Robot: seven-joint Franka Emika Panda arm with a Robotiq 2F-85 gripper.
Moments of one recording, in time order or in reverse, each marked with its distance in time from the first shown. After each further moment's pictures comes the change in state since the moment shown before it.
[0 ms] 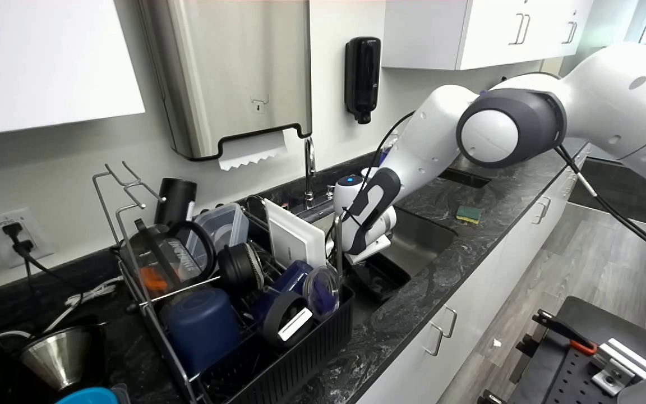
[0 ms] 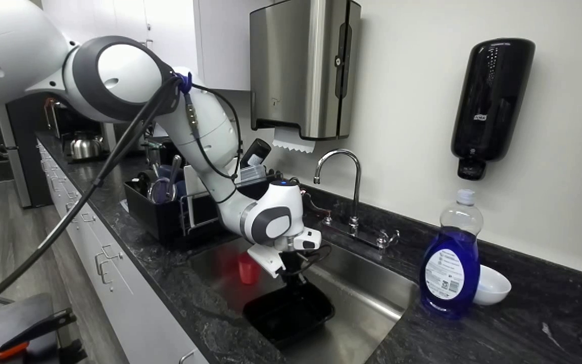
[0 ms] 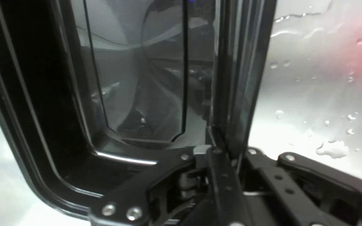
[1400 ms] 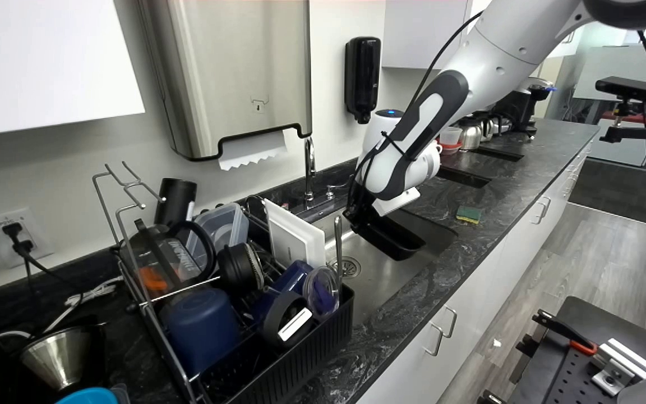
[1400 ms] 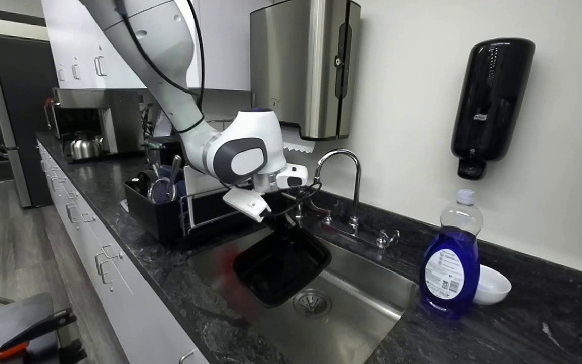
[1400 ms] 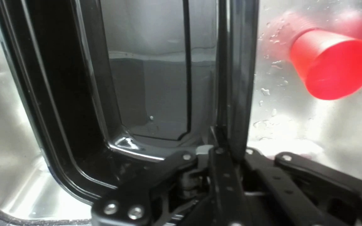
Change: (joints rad) arm -0.084 -0.587 0.089 -0.555 0.005 0.141 -0.182
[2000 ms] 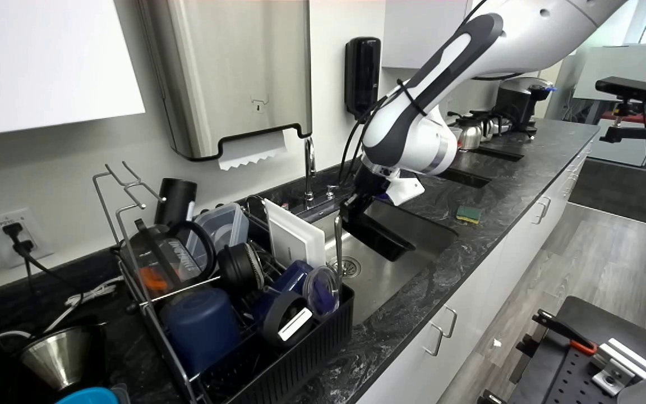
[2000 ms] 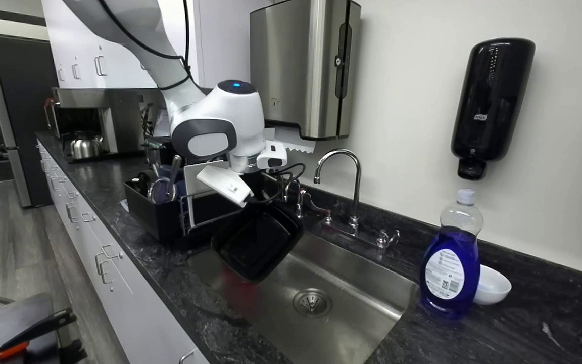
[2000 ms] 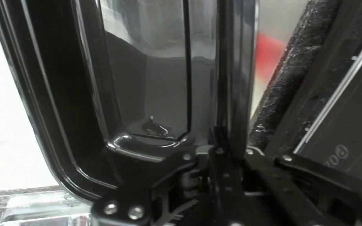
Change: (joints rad) arm -0.392 -0.166 0.493 -0.164 0.426 0.030 -0.543
